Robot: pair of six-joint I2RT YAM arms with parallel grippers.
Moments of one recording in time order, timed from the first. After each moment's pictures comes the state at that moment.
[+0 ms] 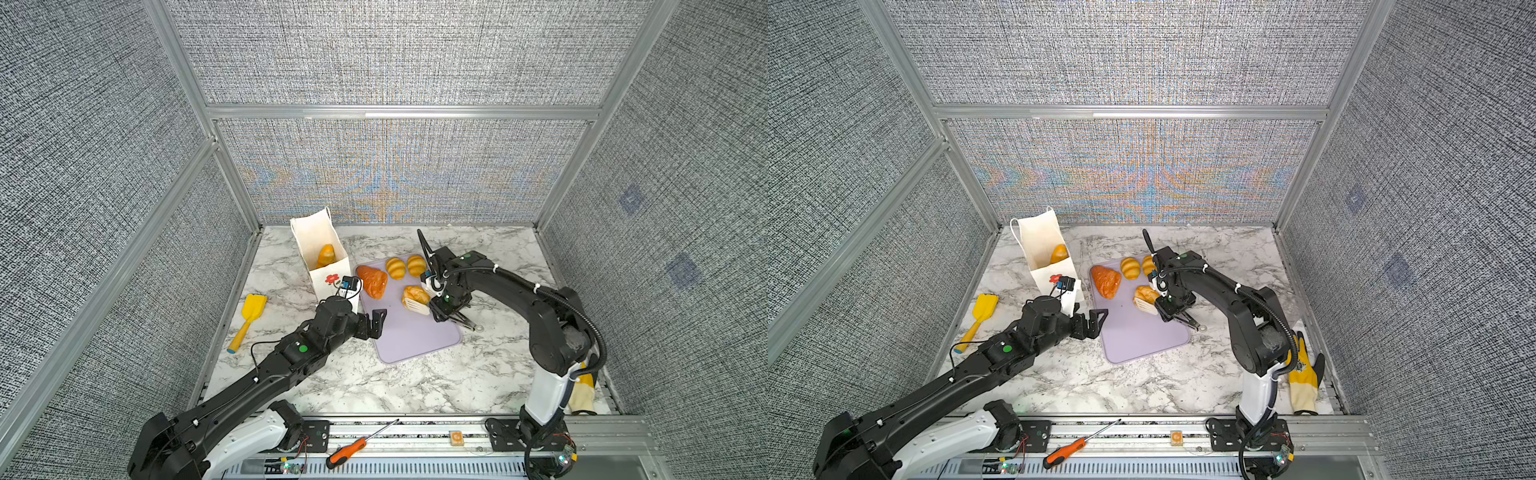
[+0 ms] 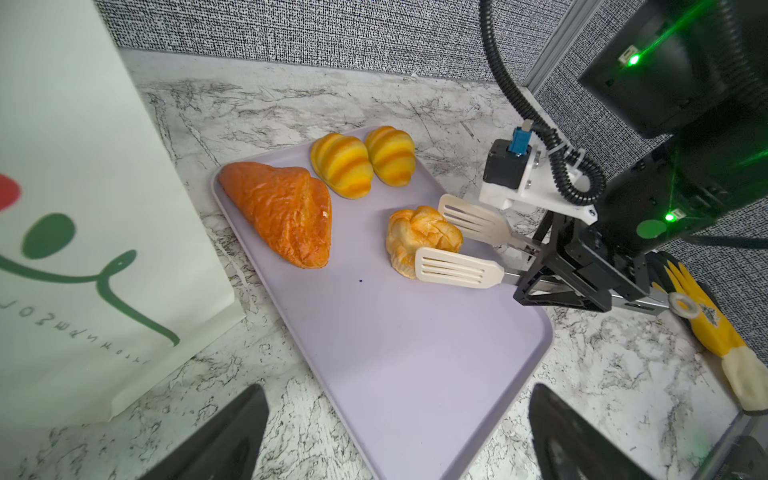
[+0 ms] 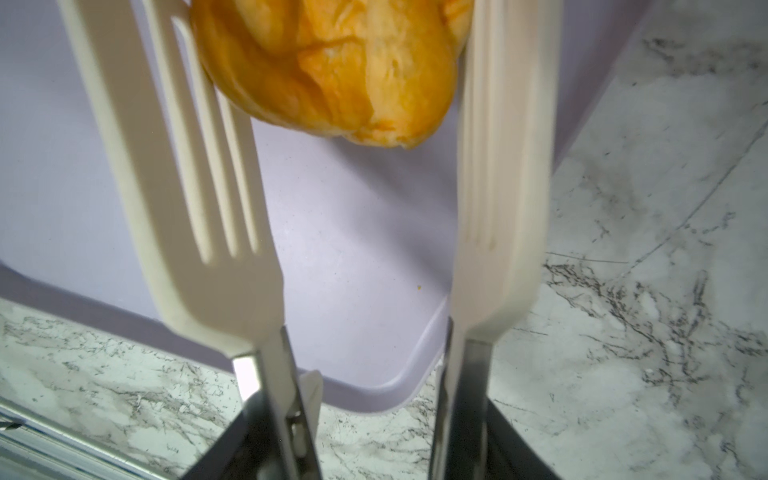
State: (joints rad) left arm -0.75 0.97 0.64 -0.20 -0.08 -0.42; right arm 0.53 1.86 1.45 -1.07 -0.04 -0.14
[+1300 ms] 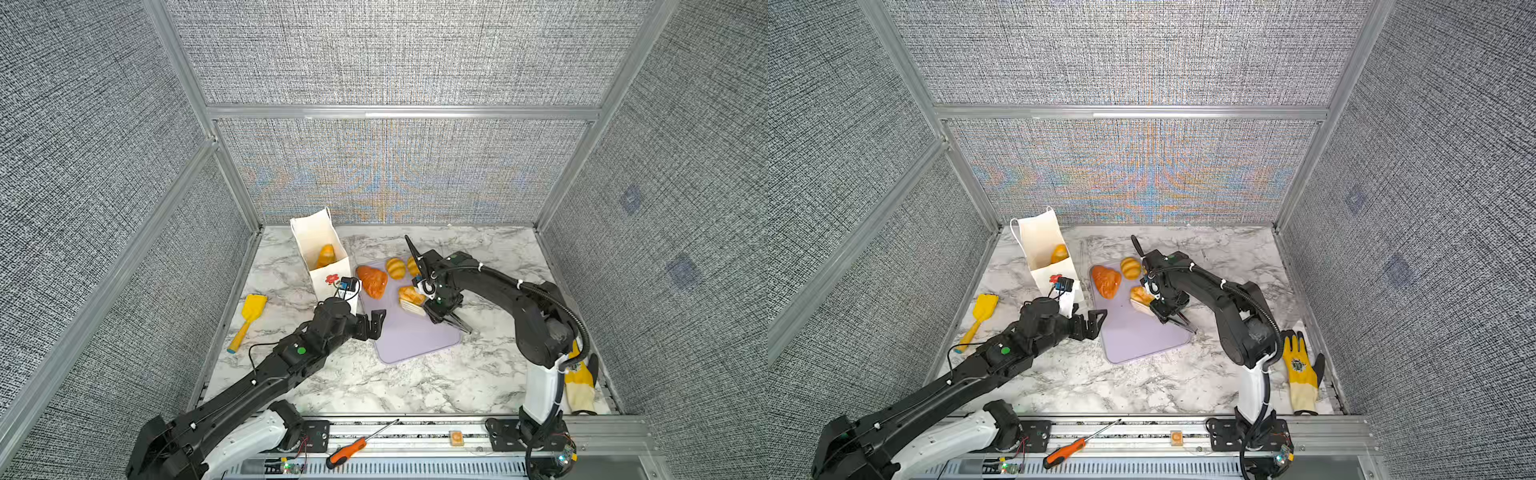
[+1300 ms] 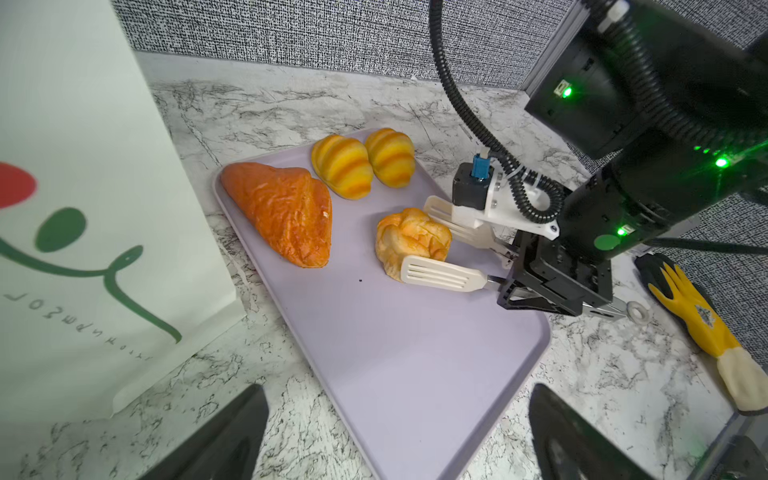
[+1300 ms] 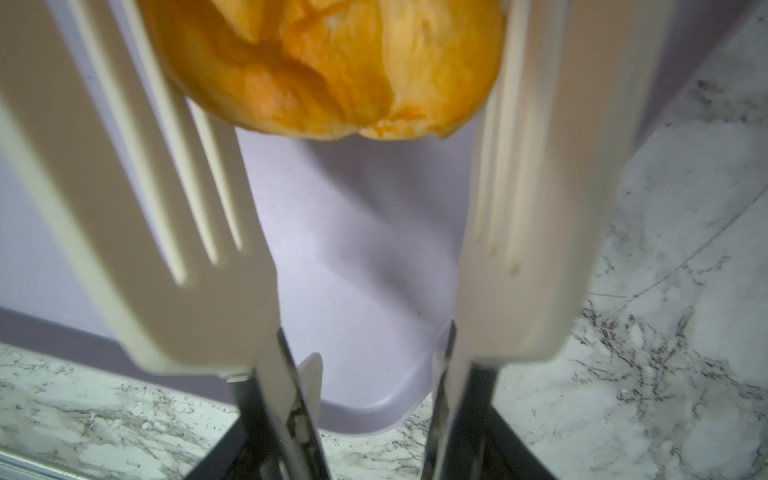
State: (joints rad) left arm -0.75 0.95 0.63 -0.20 -0.08 -0.43; right arm 0.57 1.96 1.53 -1.12 0.06 -0.19
